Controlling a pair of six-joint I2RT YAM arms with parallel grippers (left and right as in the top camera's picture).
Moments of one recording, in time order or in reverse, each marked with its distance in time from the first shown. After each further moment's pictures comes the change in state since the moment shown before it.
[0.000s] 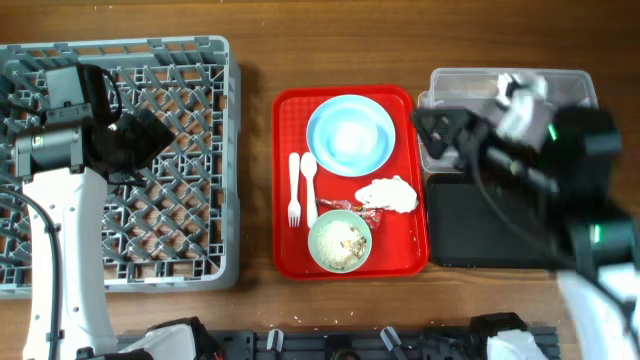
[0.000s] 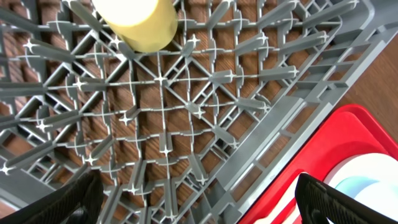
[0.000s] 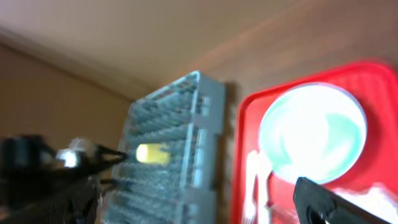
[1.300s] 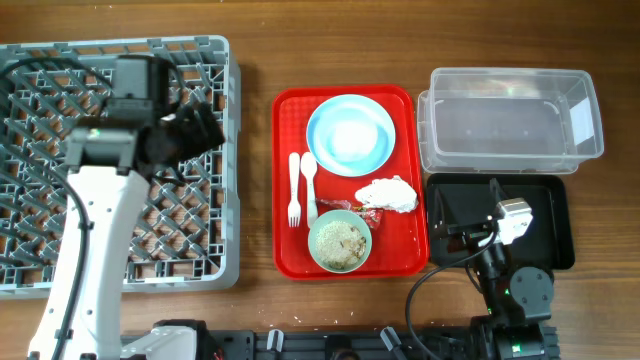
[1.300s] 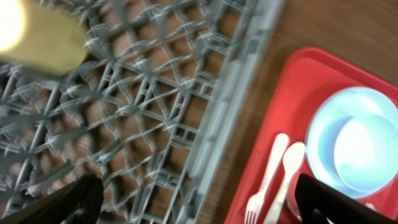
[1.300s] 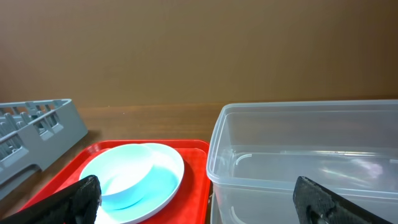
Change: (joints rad) left arm -0.232 0.000 -0.001 0.059 -0.019 0.109; right arm -0.037 -1.031 -1.167 0.688 0.432 -0.468
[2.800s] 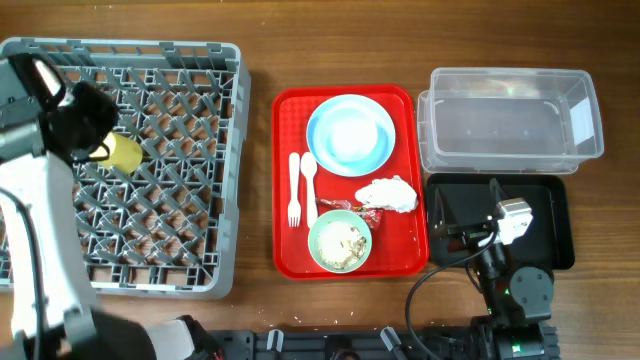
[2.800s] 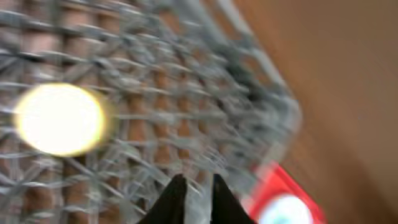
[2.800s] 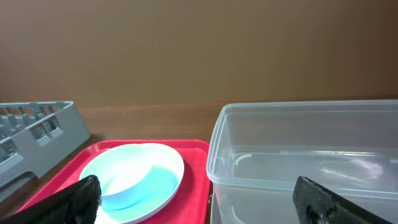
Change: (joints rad) left arm 0.448 0.114 -0.011 0.311 0.312 -0.046; right arm 0.000 0.000 0.000 0.000 0.000 0.000
